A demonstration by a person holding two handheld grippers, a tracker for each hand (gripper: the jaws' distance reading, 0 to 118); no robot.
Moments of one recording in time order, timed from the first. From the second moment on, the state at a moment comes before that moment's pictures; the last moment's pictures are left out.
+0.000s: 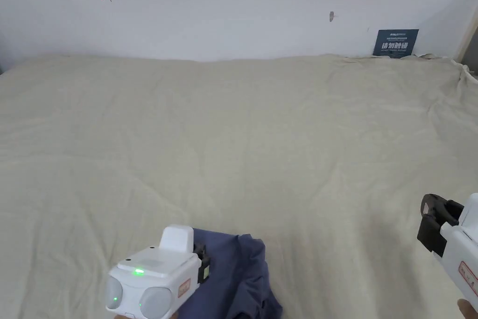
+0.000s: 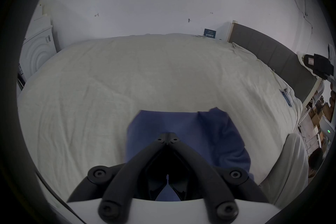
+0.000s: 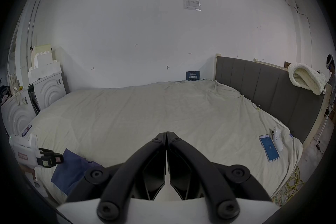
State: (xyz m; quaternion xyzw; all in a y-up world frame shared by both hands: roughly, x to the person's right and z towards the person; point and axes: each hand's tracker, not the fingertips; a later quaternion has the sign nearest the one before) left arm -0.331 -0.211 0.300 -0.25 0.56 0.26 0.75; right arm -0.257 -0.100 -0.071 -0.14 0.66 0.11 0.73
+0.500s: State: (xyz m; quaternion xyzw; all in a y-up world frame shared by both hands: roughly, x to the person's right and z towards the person) left arm -0.322 -0.249 0.204 -0.29 0.48 0.25 0.79; right arm -0.251 -0.100 -0.081 -0.14 0.65 0.11 0.74
